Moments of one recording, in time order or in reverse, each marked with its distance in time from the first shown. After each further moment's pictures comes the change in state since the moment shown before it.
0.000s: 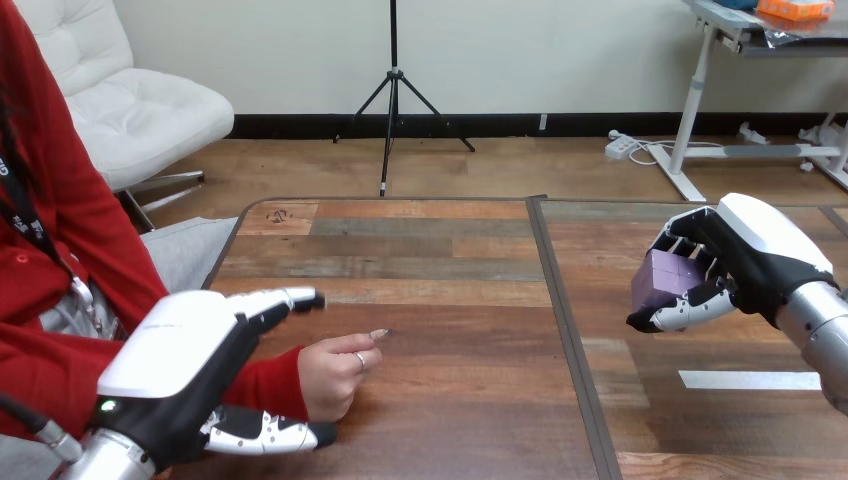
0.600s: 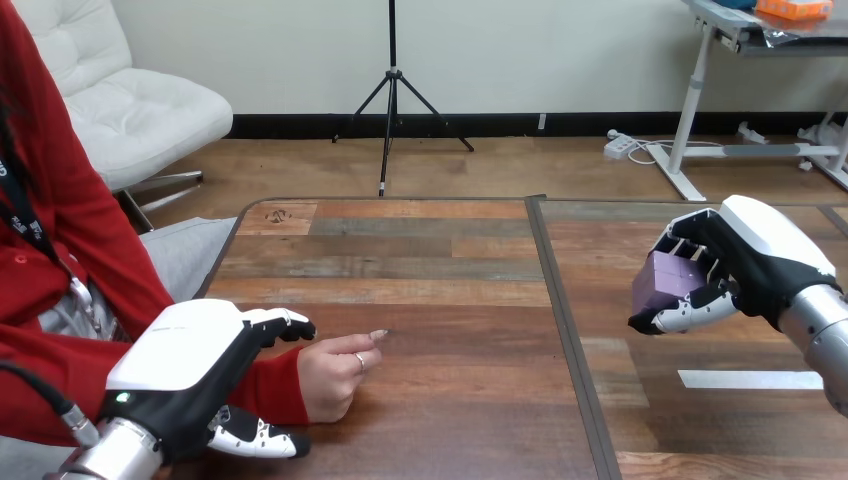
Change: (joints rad) left arm -0.050 0.036 -0.070 0.041 0.060 0.113 -0.006; right arm 0.012 0.000 -0.012 -0.007 0.000 -0.004 0.000
